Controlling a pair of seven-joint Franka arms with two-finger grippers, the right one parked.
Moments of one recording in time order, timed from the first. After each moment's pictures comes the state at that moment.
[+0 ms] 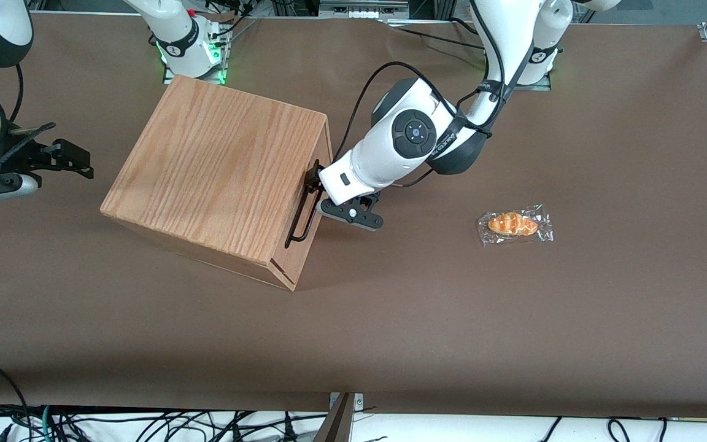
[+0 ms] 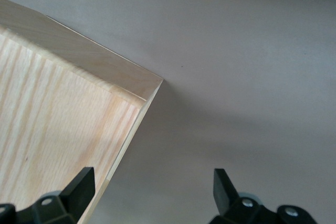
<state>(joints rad) -0.67 0.66 -0.02 -1.28 -0.44 2.10 -0.33</state>
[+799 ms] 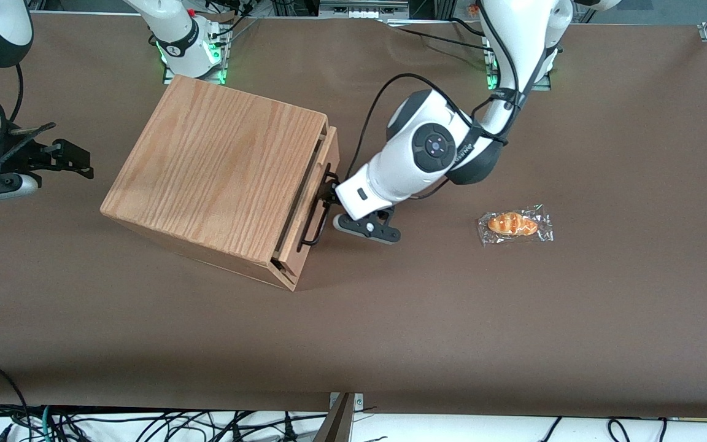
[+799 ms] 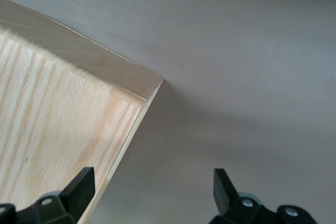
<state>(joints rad) -0.61 0.67 -0.01 -1.27 -0.43 2.10 -0.30</state>
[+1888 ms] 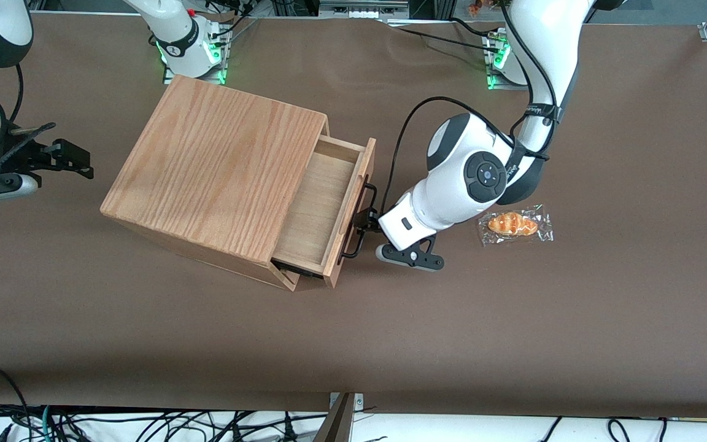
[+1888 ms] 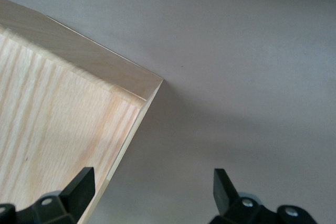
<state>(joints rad) -0.52 0.67 -0.01 -1.27 -0.41 2.09 -0.24</state>
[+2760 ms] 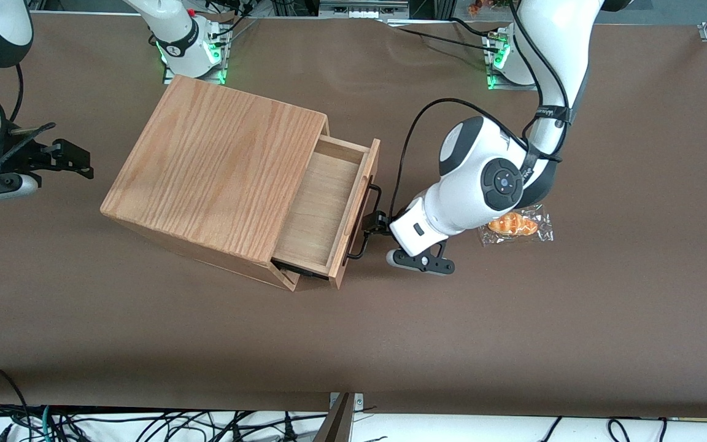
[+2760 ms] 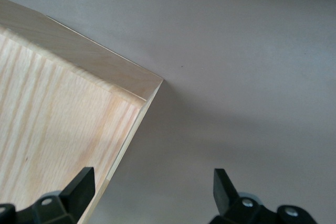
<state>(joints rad) -0.47 0.66 -0.01 -1.25 -0.43 2.04 -0.24</state>
